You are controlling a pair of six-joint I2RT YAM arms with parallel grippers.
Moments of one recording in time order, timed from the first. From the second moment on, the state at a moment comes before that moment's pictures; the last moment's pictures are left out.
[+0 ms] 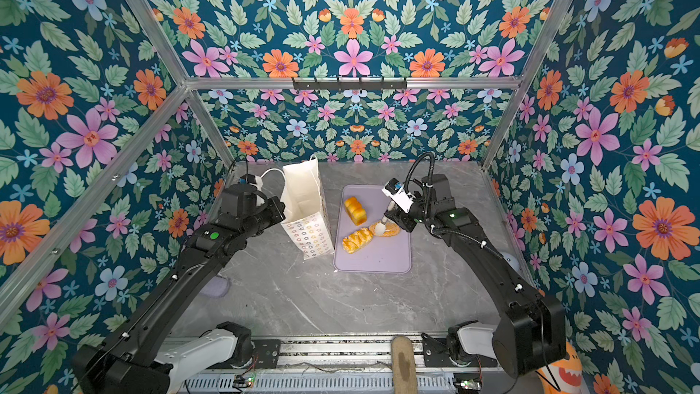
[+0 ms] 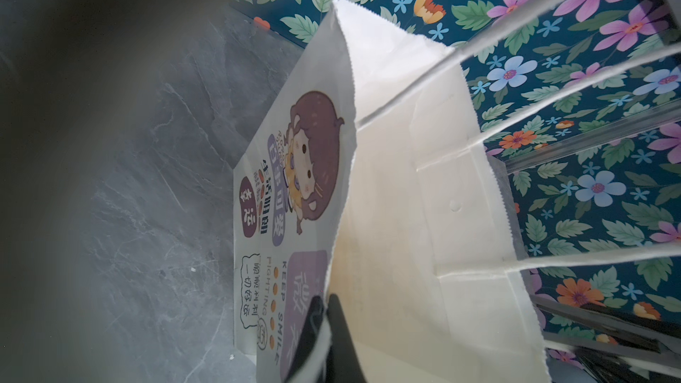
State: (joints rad) left arm -0.38 1.09 1.06 -0.54 -0.02 -0.65; right arm 0.29 1.32 1.12 -0.47 -0.49 -0.53
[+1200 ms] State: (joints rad) left arm -0.38 1.12 1.08 -0.55 0.01 -0.65; right arm 0.21 1.44 1.12 -0.46 -0.63 -0.73
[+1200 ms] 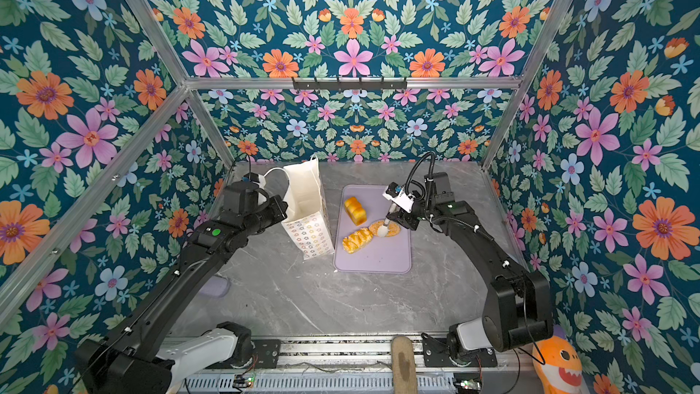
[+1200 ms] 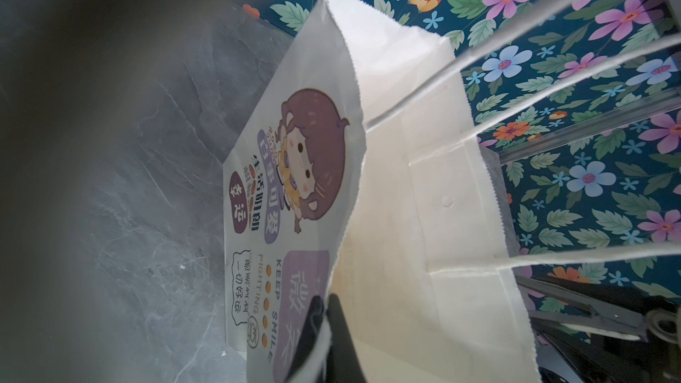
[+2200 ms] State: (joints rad) left arm -0.38 1.14 1.08 -0.54 0.04 -0.65; right arm 0.21 1.52 1.10 -0.37 -0.65 -0.75
